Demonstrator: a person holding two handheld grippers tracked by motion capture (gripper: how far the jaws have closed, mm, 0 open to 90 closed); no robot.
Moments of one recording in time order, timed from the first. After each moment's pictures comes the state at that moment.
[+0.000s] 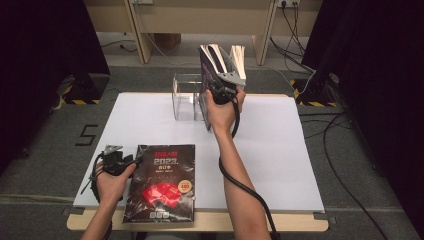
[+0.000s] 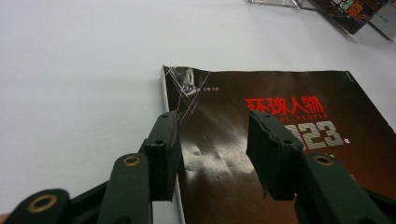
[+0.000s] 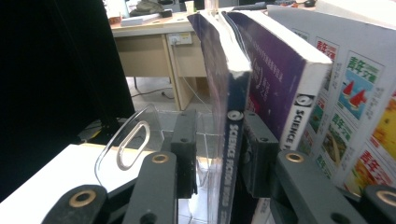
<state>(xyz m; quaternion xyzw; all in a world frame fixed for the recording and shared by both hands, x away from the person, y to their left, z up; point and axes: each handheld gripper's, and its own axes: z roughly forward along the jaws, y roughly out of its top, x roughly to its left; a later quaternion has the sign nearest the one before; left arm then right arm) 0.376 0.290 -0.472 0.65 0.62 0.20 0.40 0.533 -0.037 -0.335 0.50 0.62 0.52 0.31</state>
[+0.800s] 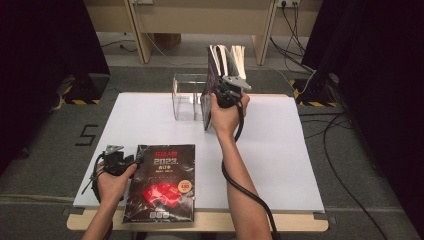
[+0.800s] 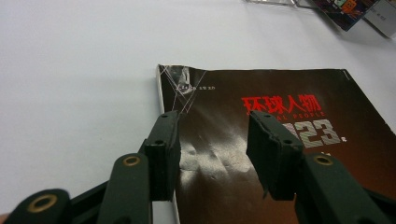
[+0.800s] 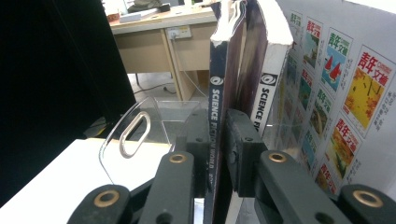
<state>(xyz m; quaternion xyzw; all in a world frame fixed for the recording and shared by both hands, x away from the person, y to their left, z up) 0.376 0.289 -0.473 0.65 0.62 0.19 0.40 0.522 -0.047 -0.337 0.52 0.62 0.52 0.29</state>
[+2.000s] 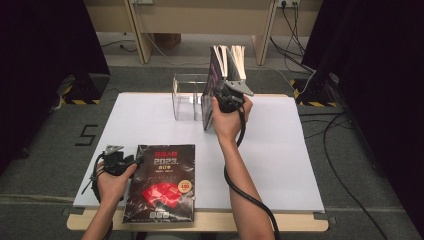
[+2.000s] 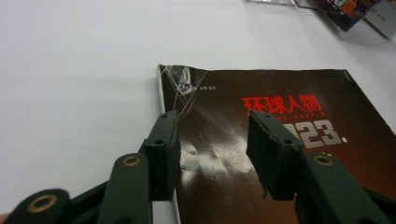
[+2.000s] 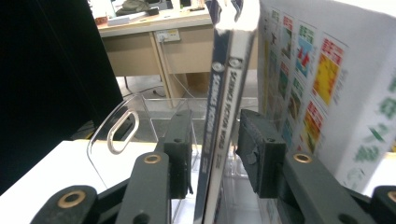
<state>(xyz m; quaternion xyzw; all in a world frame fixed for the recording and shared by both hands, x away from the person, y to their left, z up) 0.377 0.289 -0.473 0.65 0.62 0.19 0.40 0.511 -0.052 -0.342 0.53 0.60 0.51 0.31</state>
